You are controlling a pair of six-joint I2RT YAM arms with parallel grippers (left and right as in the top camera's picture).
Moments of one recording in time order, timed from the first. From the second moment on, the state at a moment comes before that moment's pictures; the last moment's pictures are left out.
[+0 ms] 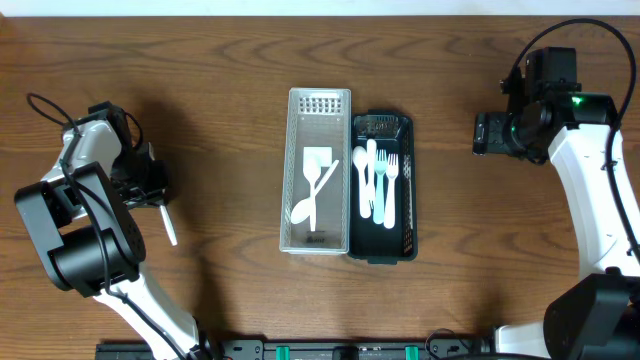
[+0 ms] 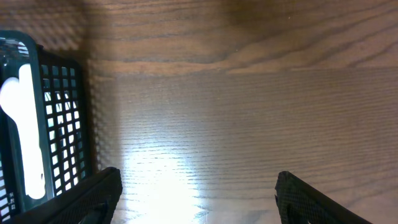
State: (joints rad) left arm 0.37 2.04 1.34 -1.02 0.04 0.00; right arm -0.04 1.62 1.42 -1.04 -0.01 0.06
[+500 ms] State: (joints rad) left arm -0.10 1.46 1.34 -1.05 0.08 -0.04; right arm -0.04 1.62 1.42 -1.03 -0.01 0.06
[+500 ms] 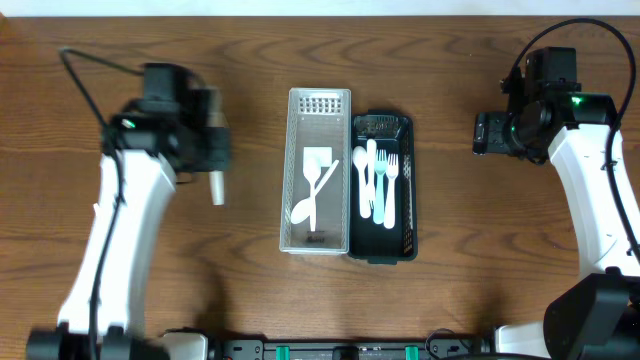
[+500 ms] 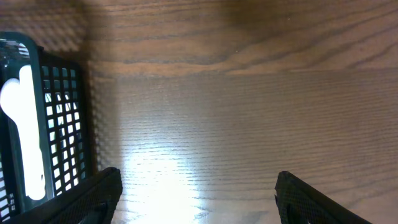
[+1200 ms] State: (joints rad) left arm -0.56 1.79 1.34 -0.90 0.10 -0.17; right arm -0.04 1.62 1.41 -1.04 -0.01 0.06
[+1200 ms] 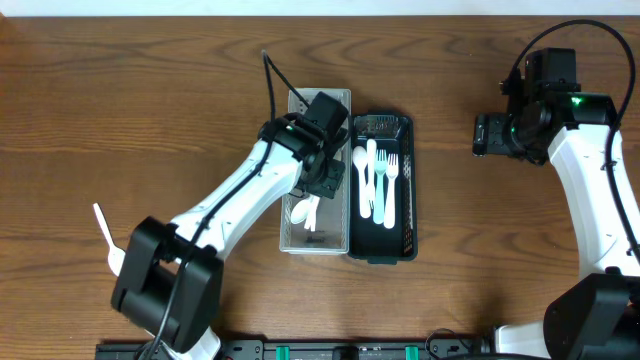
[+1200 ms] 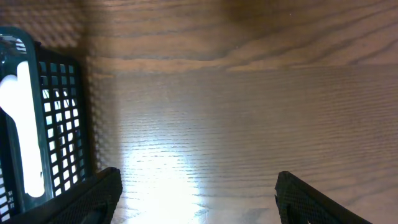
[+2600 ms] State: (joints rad) left arm 0.73 1.62 1.17 -0.93 0.05 -0.22; right arm -0.04 1.62 1.41 -1.04 -0.01 0.06
